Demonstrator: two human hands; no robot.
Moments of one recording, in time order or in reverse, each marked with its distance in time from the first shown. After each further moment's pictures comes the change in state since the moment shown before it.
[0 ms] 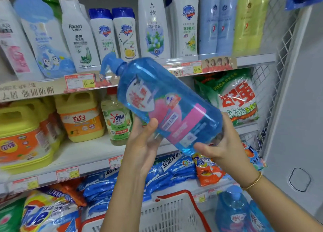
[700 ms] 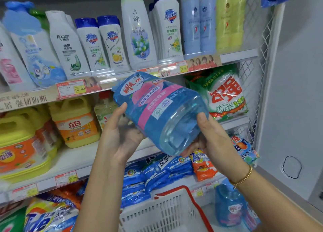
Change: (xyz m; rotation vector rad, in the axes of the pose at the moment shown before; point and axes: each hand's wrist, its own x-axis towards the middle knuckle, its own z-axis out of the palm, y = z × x) left_hand 0.004 0.037 0.006 -0.096 0.109 -0.200; right_hand -0.011 -0.034 0.009 0.369 -0.085 0.137
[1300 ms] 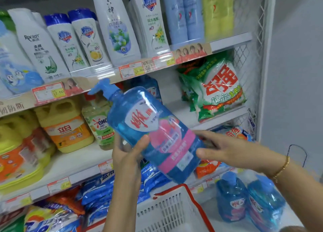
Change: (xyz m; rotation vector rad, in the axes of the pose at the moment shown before) left_hand -0.010 -0.081 -0.004 0.369 0.212 0.333; right_hand -0.015 -0.003 -0.082 -0.542 -0.391 0.457
